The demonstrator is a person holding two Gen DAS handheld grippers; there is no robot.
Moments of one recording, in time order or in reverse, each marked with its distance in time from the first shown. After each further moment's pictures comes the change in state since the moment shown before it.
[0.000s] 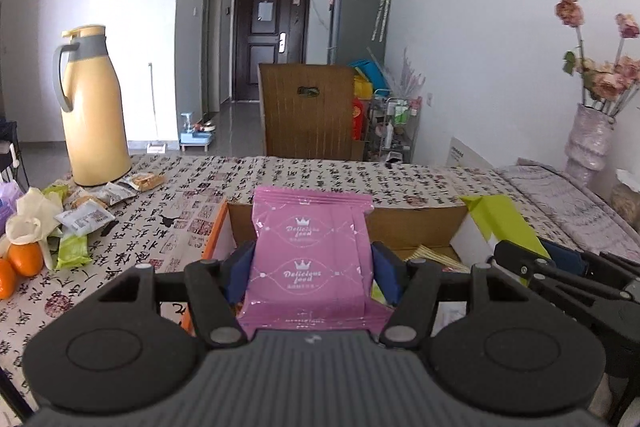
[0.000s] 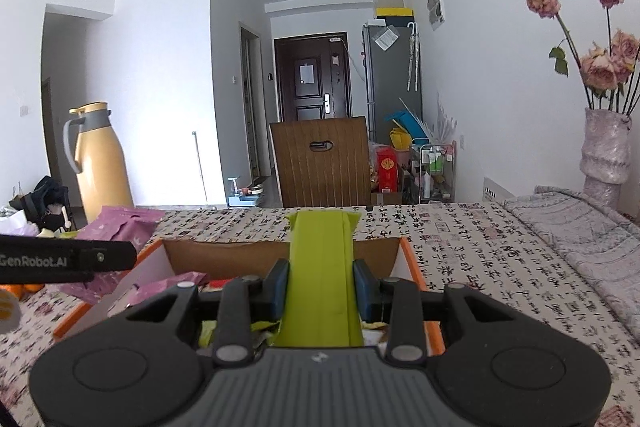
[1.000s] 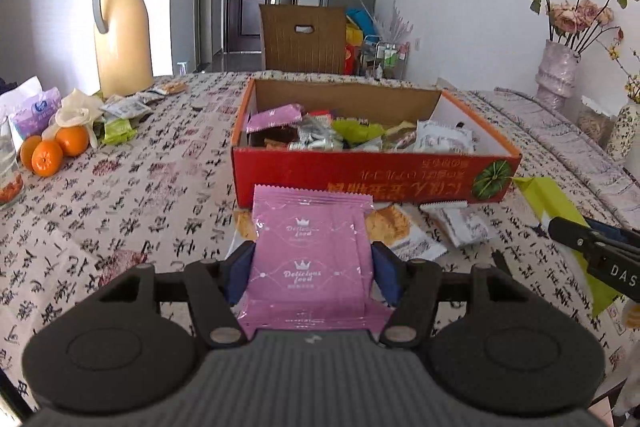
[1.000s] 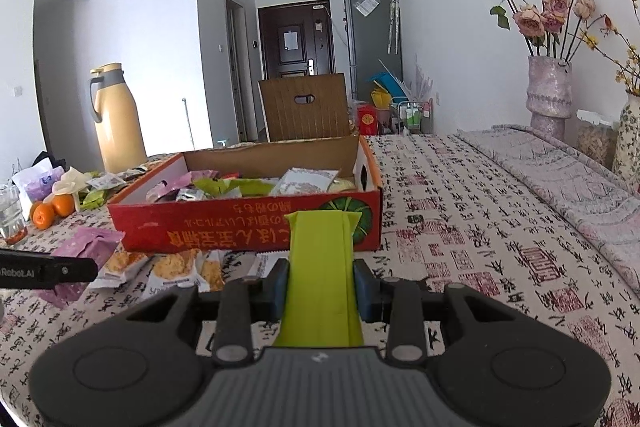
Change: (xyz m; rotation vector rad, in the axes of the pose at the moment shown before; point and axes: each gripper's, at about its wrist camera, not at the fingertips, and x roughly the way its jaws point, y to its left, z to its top) left arm -0.119 0.027 -0.109 0.020 0.138 -0.036; right arm -0.153 -0.005 -0.090 0.026 0.107 -0.039
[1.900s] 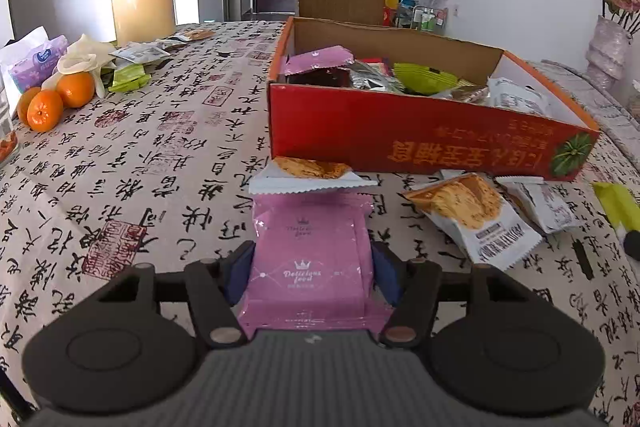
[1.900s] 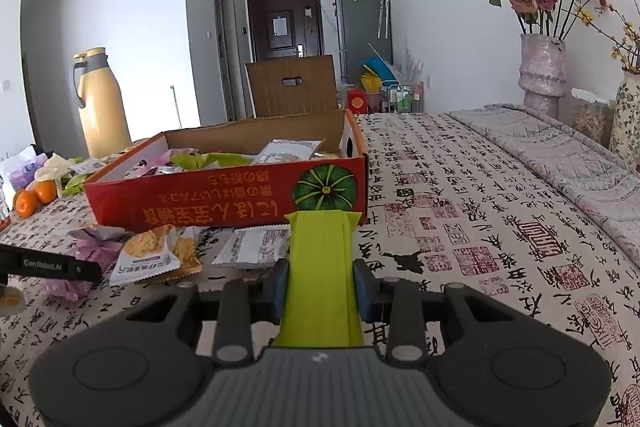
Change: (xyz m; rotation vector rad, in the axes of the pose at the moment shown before) left arm 0.067 0.025 -0.013 -0.047 0.125 0.081; right arm 0.021 -0.009 -0.018 0.017 0.049 -0.028
